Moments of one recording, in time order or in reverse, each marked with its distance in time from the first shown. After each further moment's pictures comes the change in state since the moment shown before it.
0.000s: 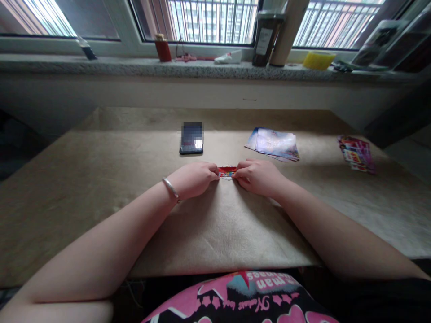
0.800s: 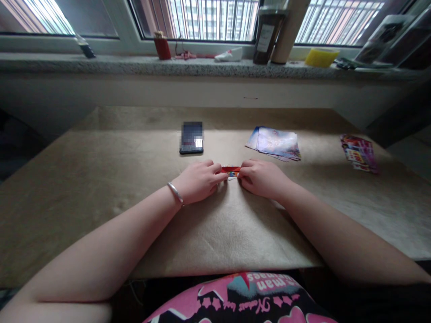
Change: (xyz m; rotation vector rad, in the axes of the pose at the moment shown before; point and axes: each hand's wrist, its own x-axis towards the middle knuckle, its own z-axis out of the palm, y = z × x) left_hand 0.000 0.005 0.006 0.186 0.126 0.066; right_hand -0.002 -0.002 -0.001 -0.005 -0.006 0.065
